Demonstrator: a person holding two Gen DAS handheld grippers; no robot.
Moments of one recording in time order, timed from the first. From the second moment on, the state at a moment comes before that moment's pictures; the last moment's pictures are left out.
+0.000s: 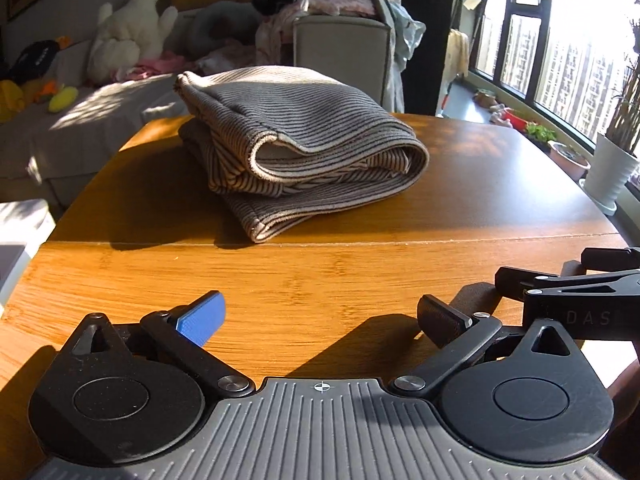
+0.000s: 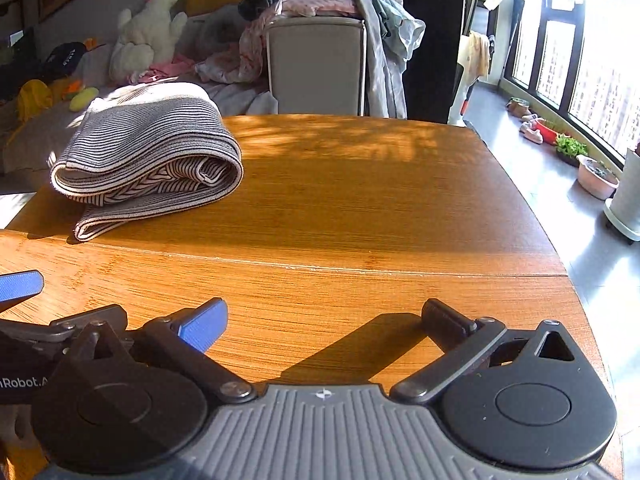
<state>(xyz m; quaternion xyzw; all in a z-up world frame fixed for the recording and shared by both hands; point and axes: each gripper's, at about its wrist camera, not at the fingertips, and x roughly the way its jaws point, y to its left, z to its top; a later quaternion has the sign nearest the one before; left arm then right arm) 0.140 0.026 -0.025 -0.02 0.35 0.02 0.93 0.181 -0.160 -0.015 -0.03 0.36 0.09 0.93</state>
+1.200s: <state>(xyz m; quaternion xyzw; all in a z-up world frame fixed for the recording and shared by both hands) 0.152 0.021 -0.022 -0.02 0.36 0.05 0.93 0.180 -0.159 -0.014 -0.02 0.36 0.12 0.93</state>
